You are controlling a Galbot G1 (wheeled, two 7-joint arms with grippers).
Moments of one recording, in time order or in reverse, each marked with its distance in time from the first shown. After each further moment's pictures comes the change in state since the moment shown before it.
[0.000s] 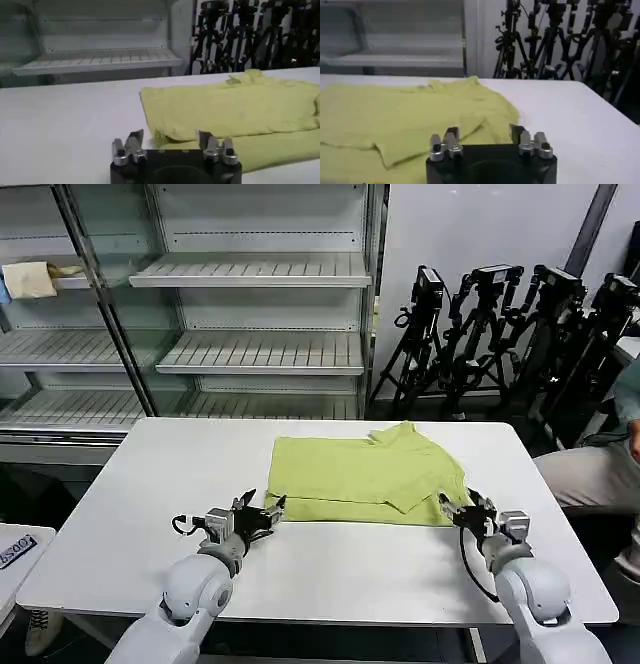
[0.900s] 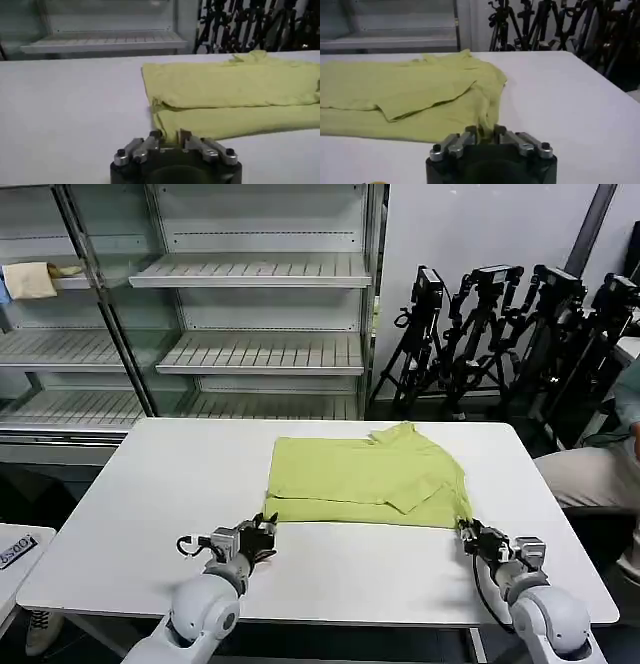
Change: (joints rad) left arm 0.065 0.021 0.021 -0.033 -0.049 0.001 -0.079; right arm -0.118 0.007 0.040 0.096 0.026 -0.017 -0.009
